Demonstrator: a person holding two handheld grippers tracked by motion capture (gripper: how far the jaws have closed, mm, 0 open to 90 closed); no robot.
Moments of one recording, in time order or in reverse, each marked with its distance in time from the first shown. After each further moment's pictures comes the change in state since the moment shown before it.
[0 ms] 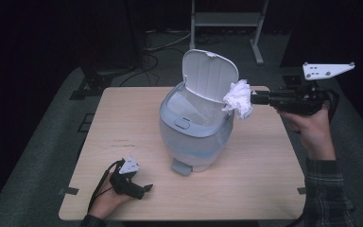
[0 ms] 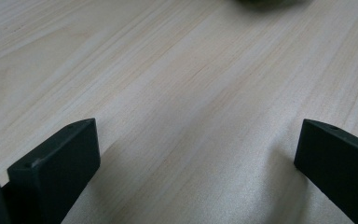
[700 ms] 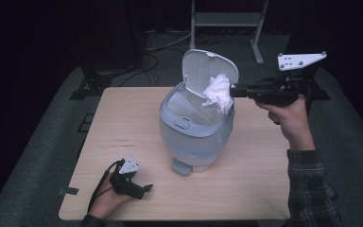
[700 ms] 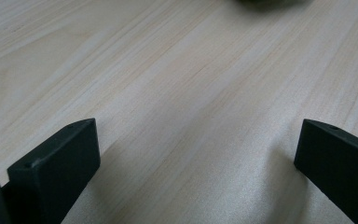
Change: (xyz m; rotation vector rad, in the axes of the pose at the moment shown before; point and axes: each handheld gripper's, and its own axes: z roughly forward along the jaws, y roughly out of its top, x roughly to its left) left arm 0.000 0.000 0.000 0.000 0.000 0.000; right arm -0.003 0.021 0.047 0.015 0.048 -0.017
